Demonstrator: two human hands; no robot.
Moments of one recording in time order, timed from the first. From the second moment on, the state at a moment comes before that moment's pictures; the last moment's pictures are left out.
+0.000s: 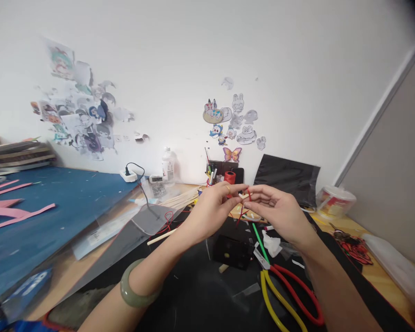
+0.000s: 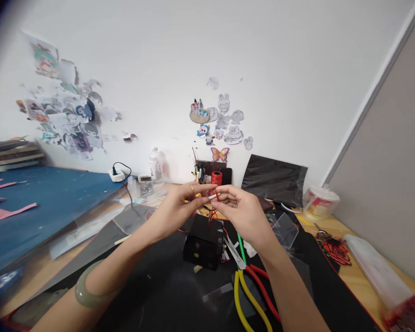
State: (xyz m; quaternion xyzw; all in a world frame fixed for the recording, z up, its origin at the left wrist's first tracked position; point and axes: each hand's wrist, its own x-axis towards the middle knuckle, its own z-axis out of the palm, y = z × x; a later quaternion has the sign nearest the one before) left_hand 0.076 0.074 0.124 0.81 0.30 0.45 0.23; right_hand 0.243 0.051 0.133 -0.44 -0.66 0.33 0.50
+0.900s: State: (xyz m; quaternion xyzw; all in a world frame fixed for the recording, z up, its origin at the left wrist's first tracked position) left_hand 0.072 0.084 0.124 0.69 0.32 0.48 0.43; right_hand 0.240 0.052 0.132 -0.47 -0.66 0.35 0.47
